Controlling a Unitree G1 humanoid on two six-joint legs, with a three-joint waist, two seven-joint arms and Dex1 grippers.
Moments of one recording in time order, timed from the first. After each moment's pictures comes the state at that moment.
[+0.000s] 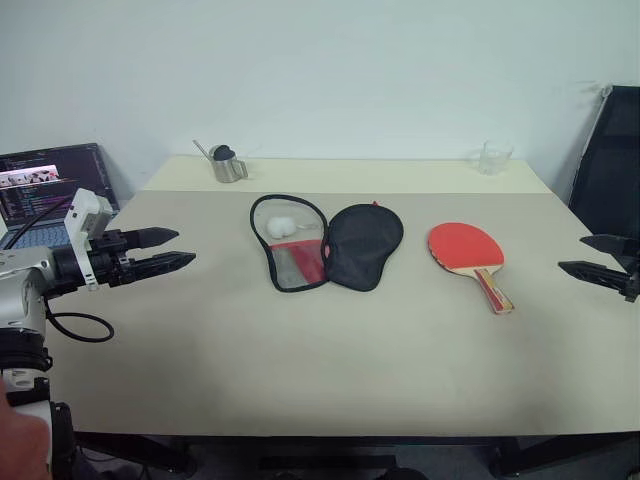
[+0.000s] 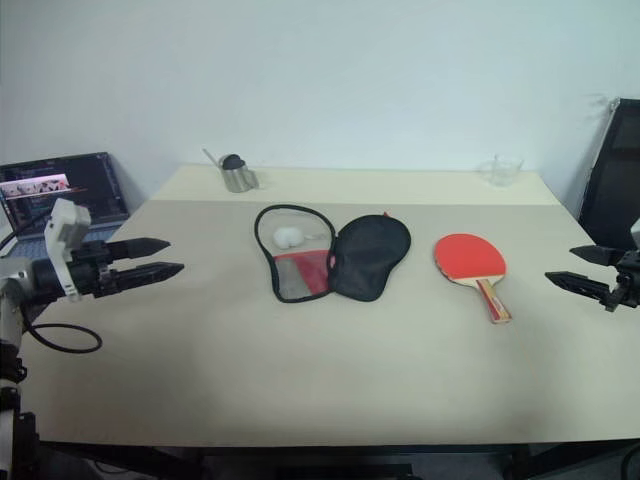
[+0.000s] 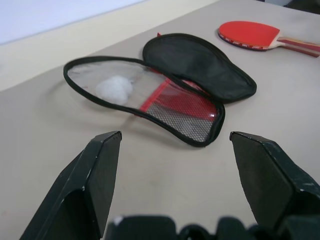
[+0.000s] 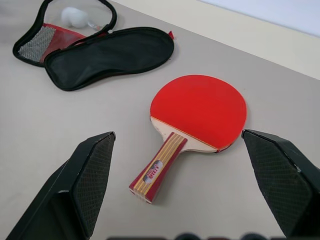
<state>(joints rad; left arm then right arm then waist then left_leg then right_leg) -0.69 1.00 0.23 0.70 -0.37 0.25 -1.41 -0.48 -1.09 -0.32 0.48 0.45 0.38 1.28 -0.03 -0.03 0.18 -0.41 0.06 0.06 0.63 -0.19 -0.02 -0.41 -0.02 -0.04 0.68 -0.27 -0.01</state>
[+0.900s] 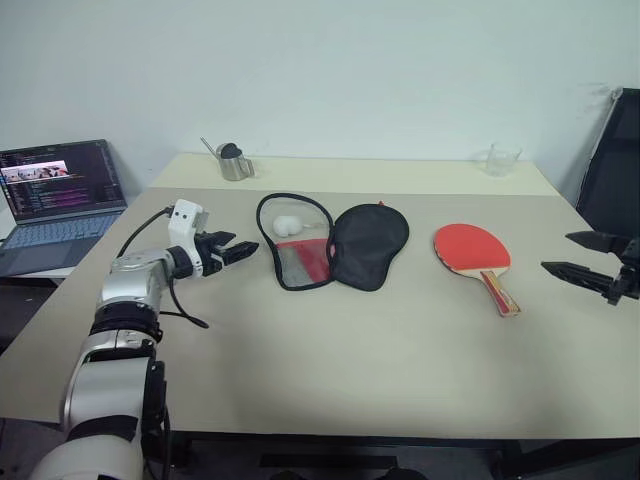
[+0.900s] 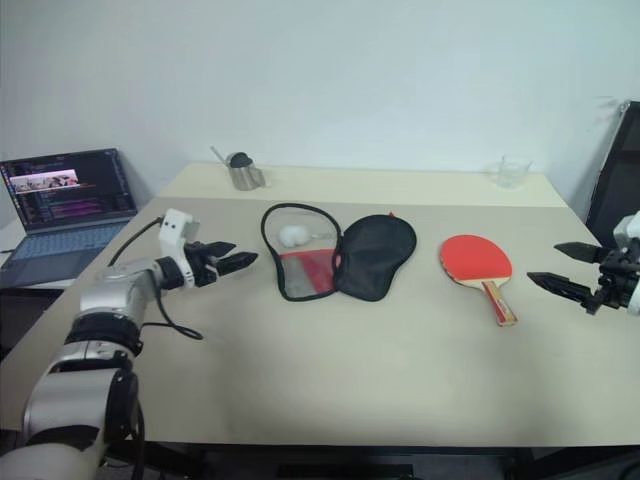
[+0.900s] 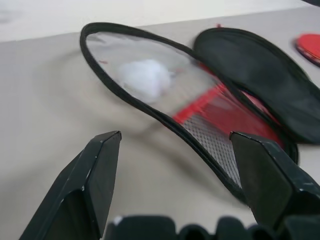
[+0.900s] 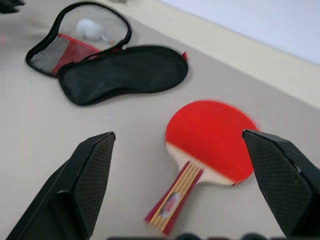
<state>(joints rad) -0.96 0.63 0.14 1.00 -0.21 0.26 -0.94 -0.32 -1.04 -0.43 0.16 0.51 0.48 1.14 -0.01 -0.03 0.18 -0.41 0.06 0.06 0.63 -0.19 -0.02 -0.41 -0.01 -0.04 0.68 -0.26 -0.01</state>
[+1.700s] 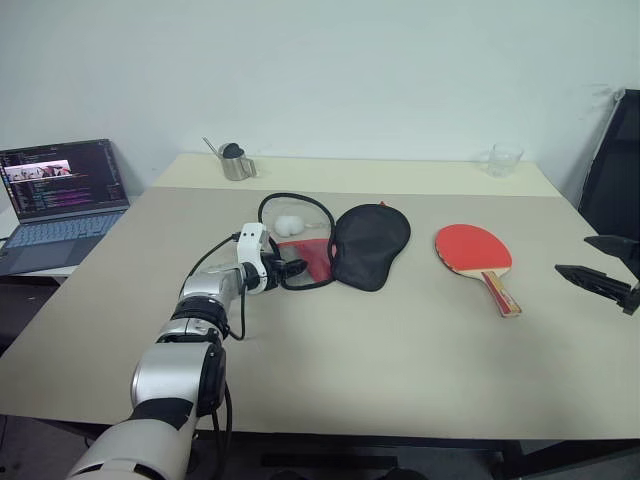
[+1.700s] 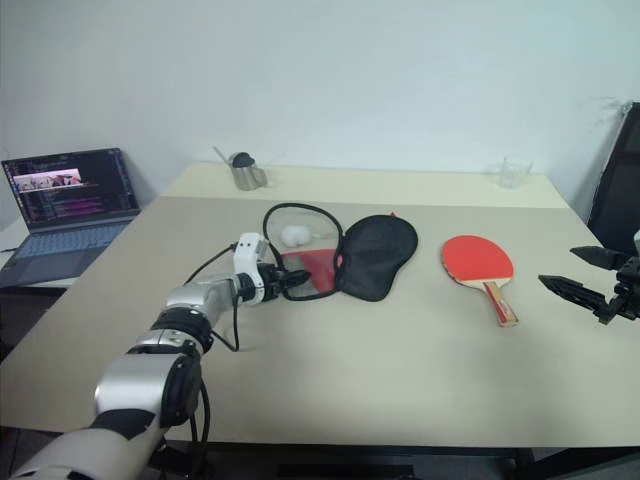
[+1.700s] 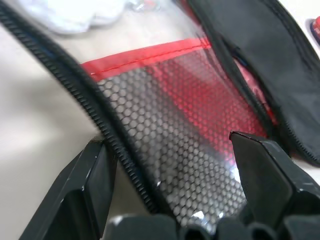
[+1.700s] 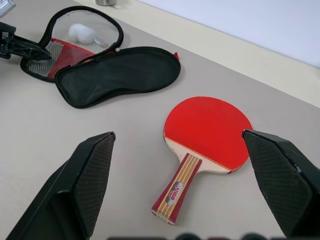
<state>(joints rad) -1.05 0.38 0.14 1.17 -0.18 0.36 -0.71 -0.18 -1.04 -0.57 -0.02 0.57 0.58 1.05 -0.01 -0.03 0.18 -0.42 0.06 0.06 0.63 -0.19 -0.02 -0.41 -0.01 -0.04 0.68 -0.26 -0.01</state>
